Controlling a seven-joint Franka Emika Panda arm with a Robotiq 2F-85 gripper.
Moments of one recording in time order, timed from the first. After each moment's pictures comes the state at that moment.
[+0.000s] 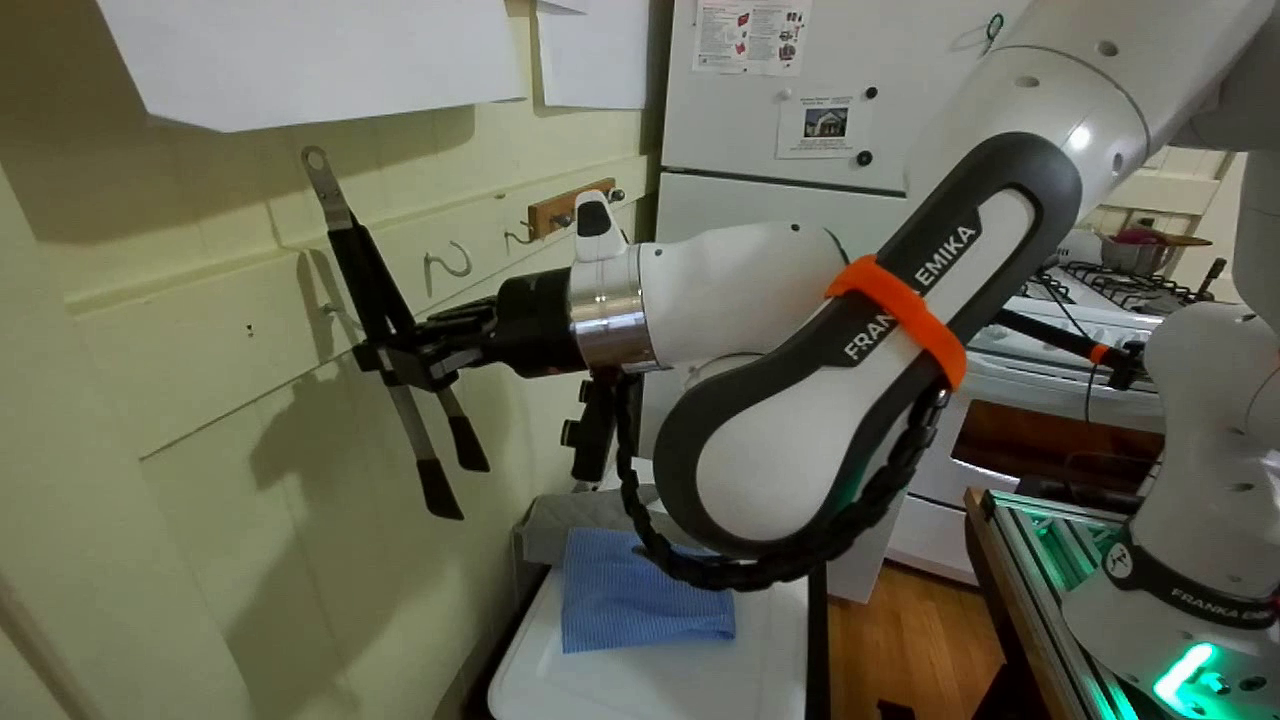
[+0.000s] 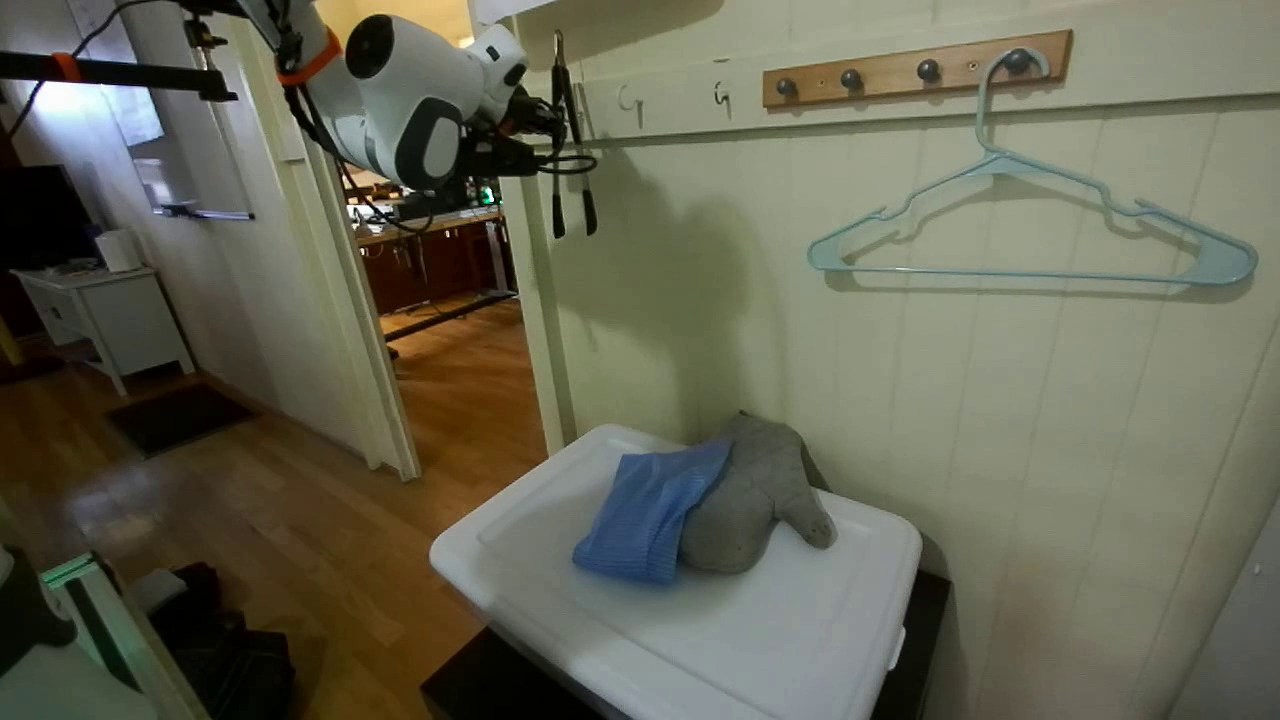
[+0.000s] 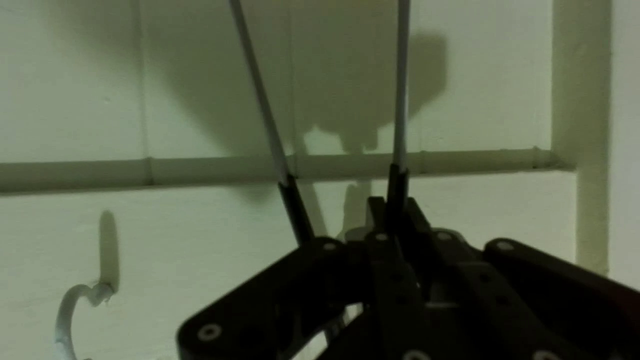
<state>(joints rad) 0.36 0.45 0.09 -1.98 0.42 3.80 -0.30</state>
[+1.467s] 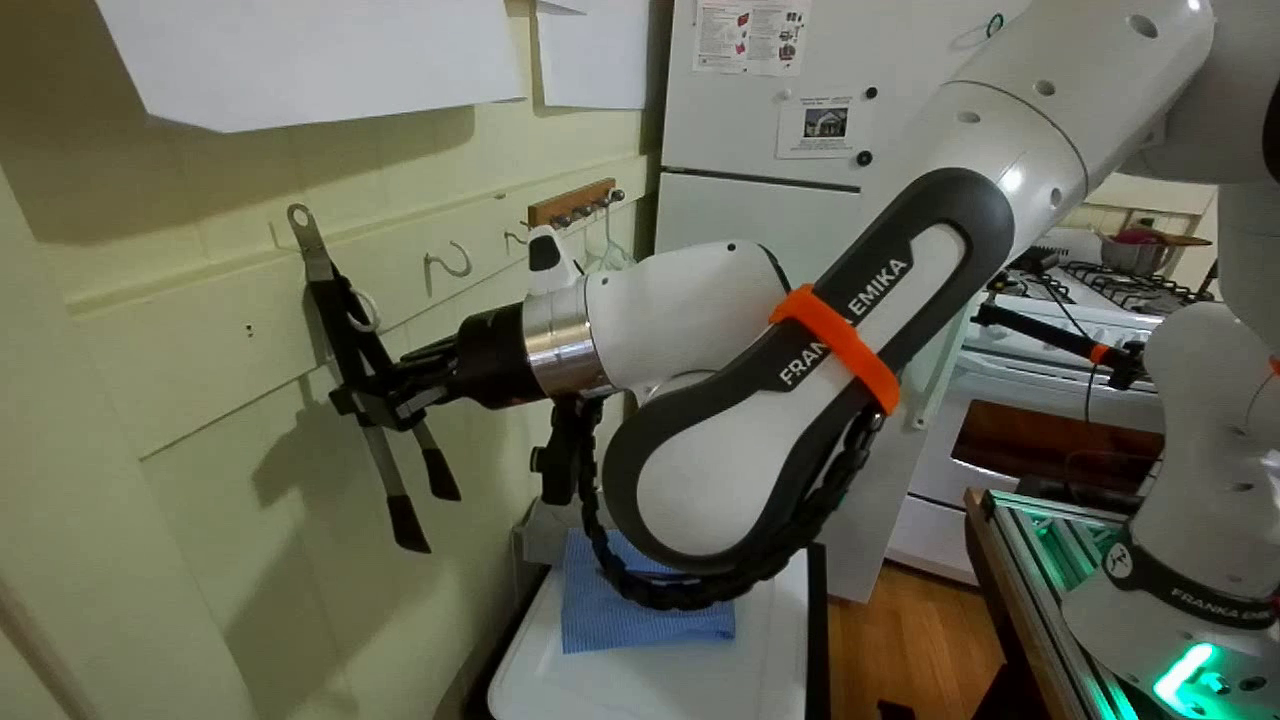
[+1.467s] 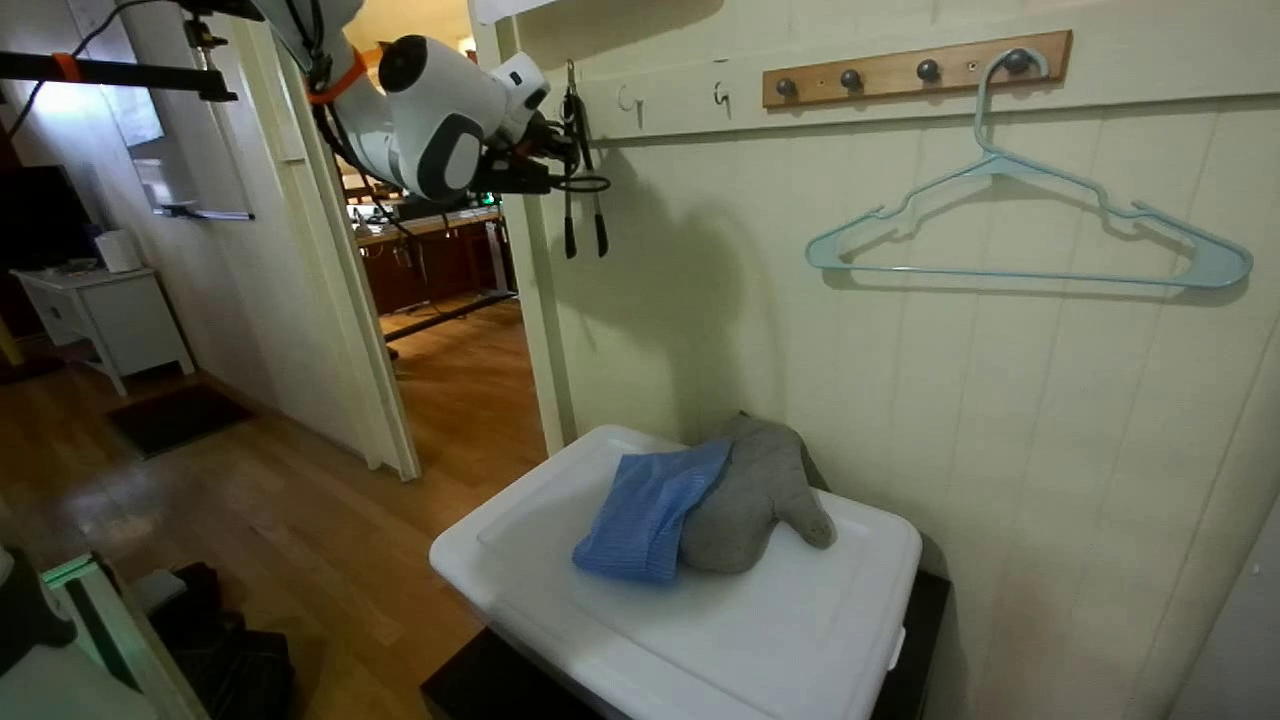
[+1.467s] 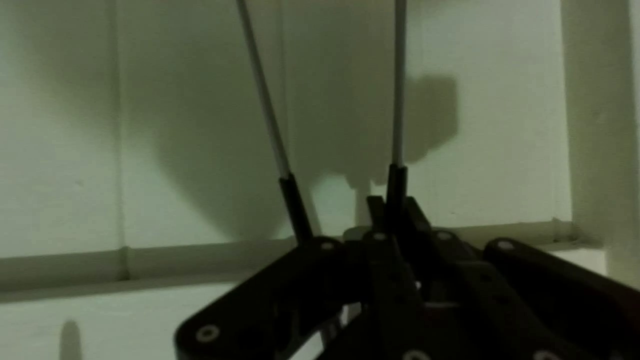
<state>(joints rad) 0.36 0.54 0.07 -1.88 0.42 3.70 -0.30</state>
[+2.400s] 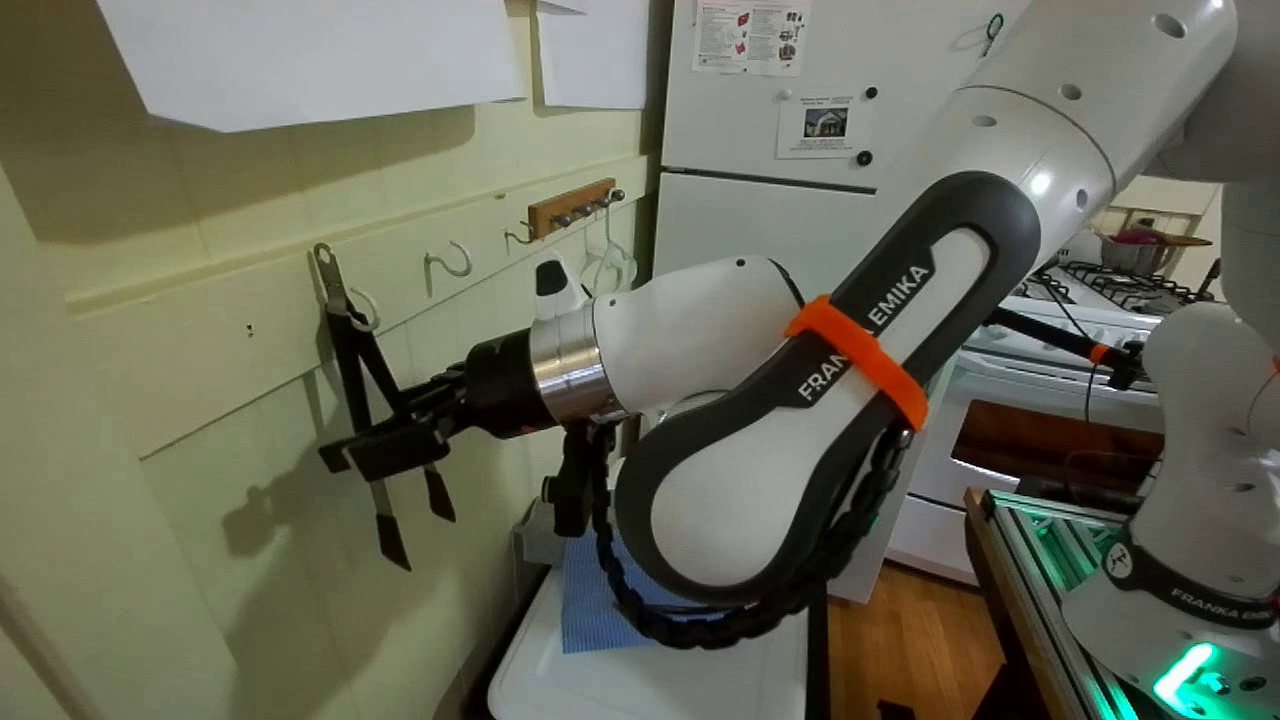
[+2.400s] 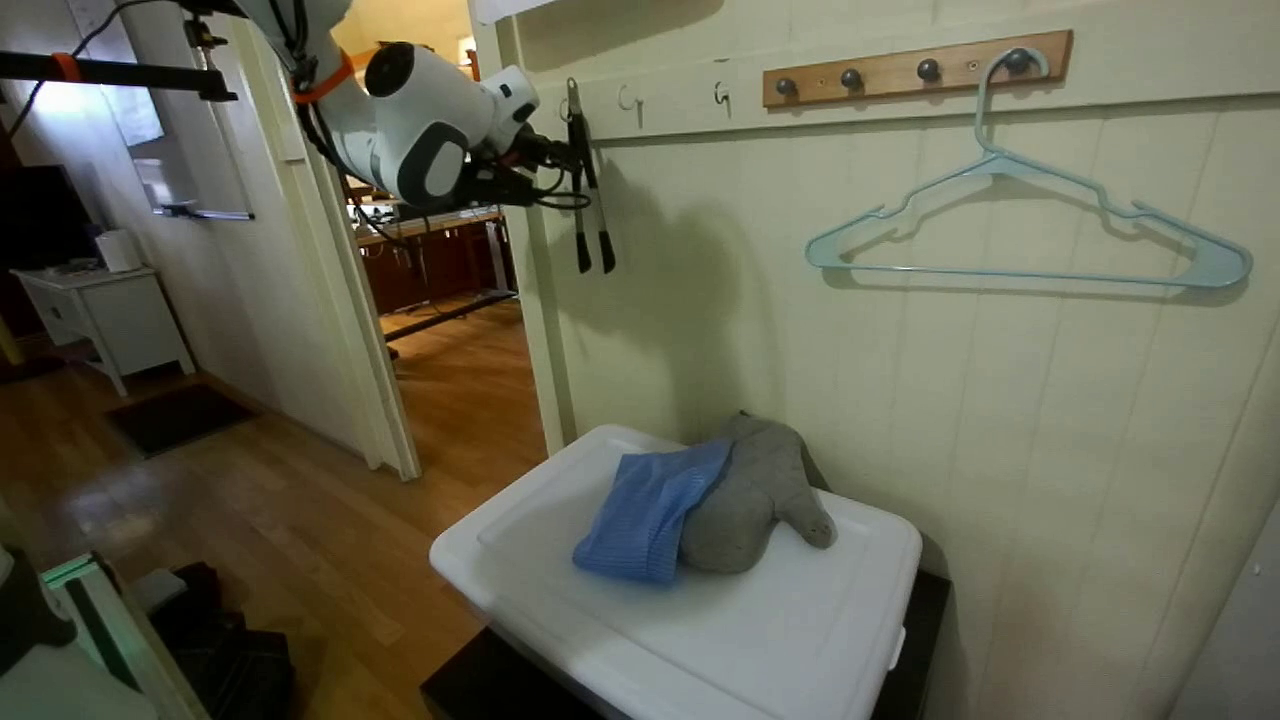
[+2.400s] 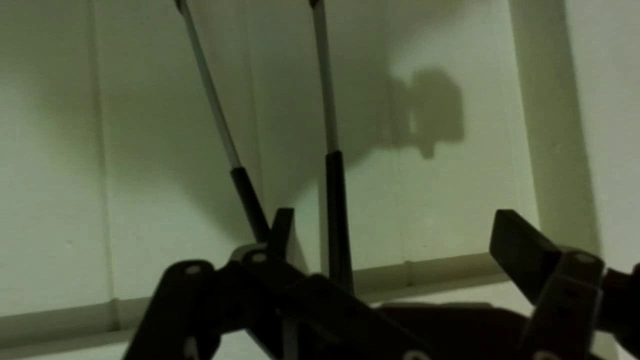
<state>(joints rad) 0.38 0.54 0.09 -1.91 0.50 3.69 -0.30</state>
